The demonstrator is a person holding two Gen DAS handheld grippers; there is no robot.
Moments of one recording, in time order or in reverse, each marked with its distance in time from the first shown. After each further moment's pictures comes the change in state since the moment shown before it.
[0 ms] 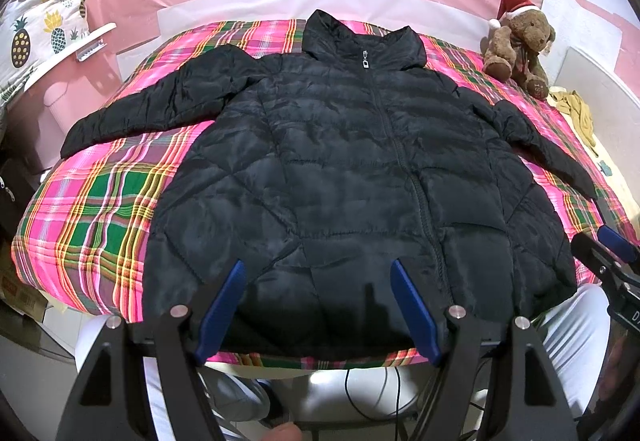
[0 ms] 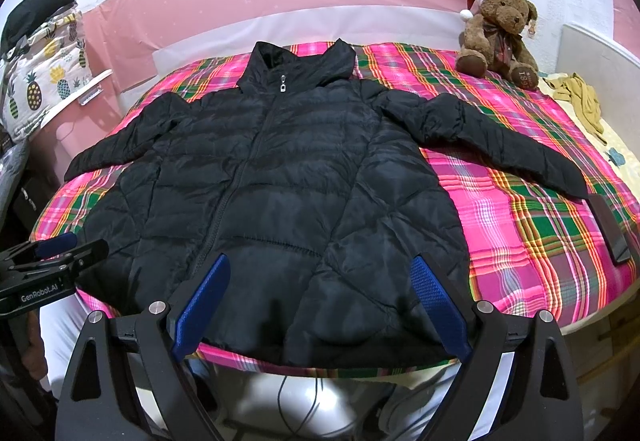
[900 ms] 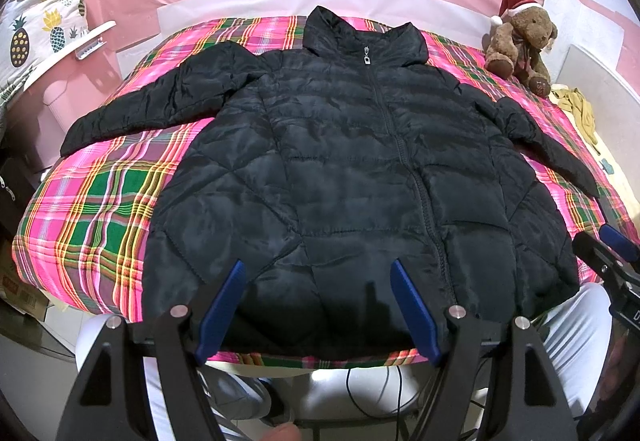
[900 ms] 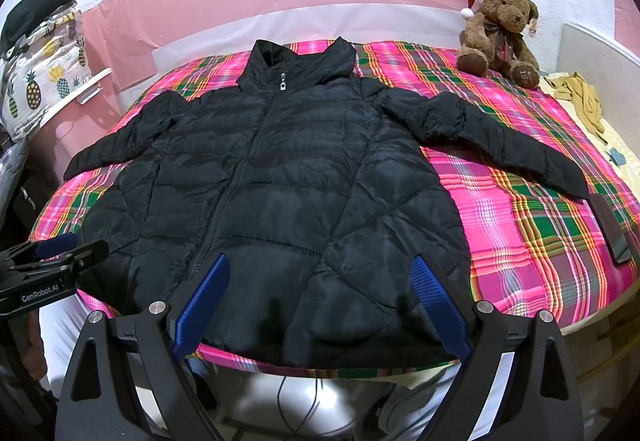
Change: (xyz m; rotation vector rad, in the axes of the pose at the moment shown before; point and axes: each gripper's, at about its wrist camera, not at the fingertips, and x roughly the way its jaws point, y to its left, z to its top) left arm 0.004 0.002 -0.005 -0.003 0.010 0.002; right arm 0.002 0.000 0.001 0.000 0.004 0.001
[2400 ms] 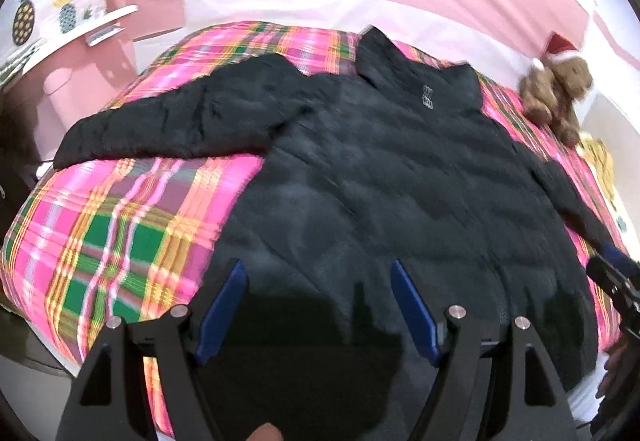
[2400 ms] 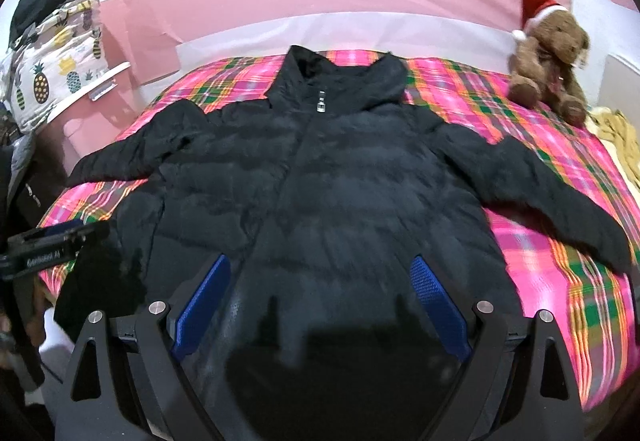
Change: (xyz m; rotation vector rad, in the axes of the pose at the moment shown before) left arm 0.063 0.087 0.078 -0.124 -0.036 0.009; right arm 0.082 0.035 0.075 -0.098 -0.004 0.088
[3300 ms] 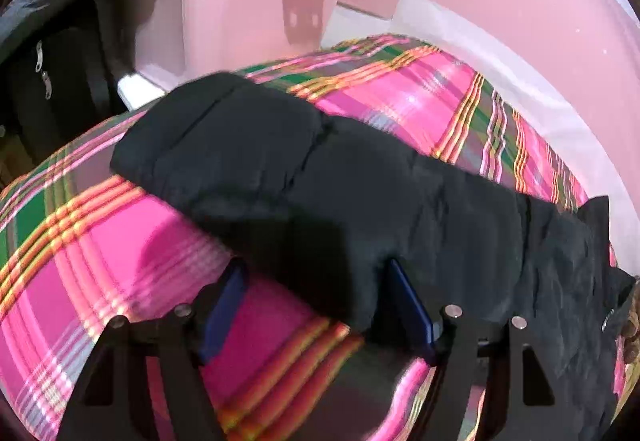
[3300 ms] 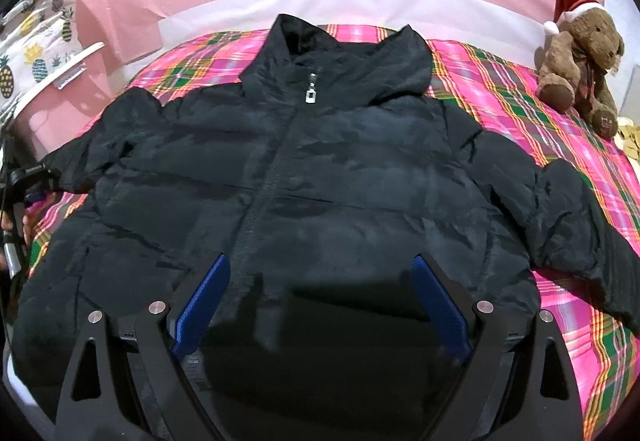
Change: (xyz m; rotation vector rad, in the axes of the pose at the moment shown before) left arm 0.138 0.253 0.090 -0.546 -0.064 0.260; right arm 0.119 -0.020 0.053 -0.028 0.089 -0.025
